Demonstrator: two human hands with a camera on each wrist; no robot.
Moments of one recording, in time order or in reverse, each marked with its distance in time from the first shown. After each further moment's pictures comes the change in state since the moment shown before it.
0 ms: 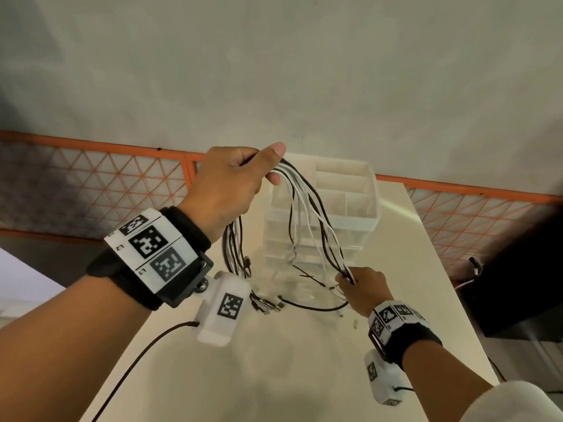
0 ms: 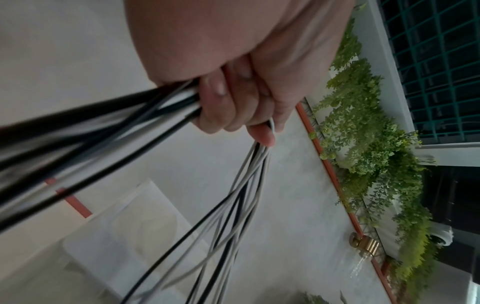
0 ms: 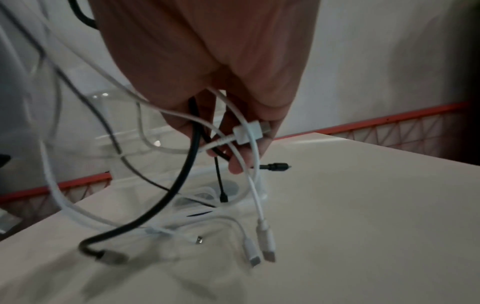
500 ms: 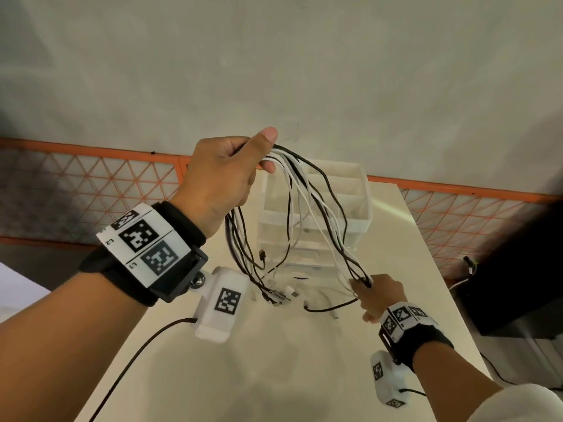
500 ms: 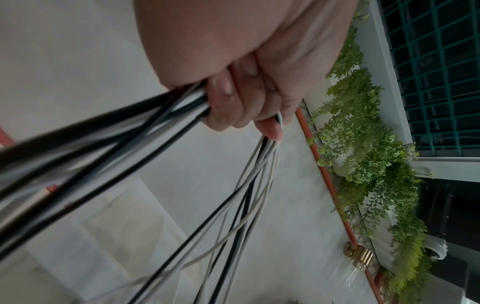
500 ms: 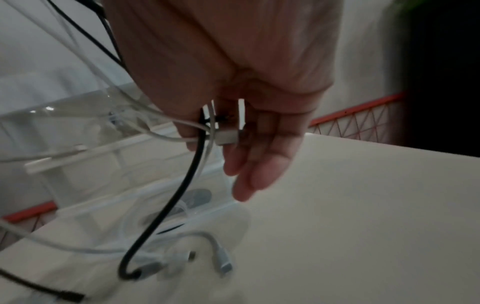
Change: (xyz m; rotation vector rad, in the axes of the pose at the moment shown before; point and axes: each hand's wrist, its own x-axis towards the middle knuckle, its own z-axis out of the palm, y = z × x) left_hand 0.002 0.017 0.009 -0.113 0.012 0.025; right_hand 0.003 0.022 -0.018 0.044 0.001 0.278
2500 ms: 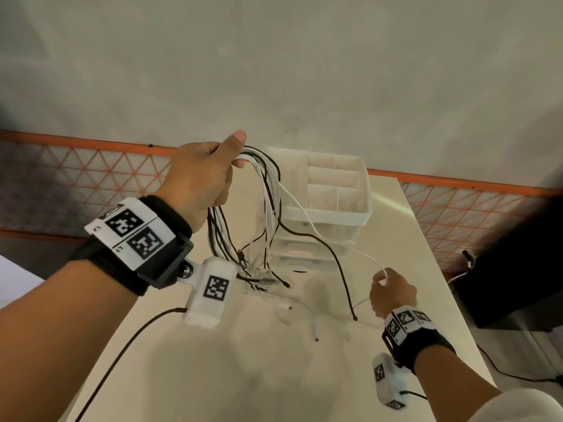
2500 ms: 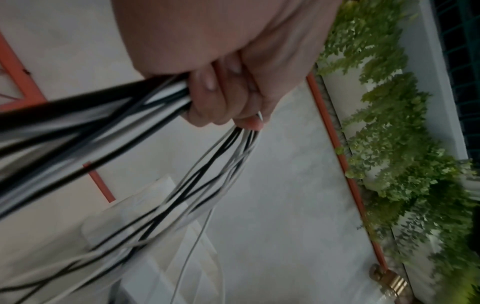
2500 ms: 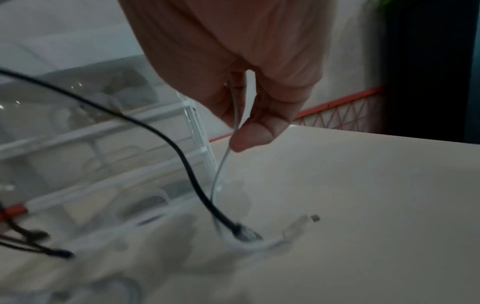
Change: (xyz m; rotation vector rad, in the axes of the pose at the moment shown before) left_hand 0.014 -0.026 -0.018 -0.030 0.150 -0.194; right_hand 0.017 0.035 0.014 0.161 0.226 0.017
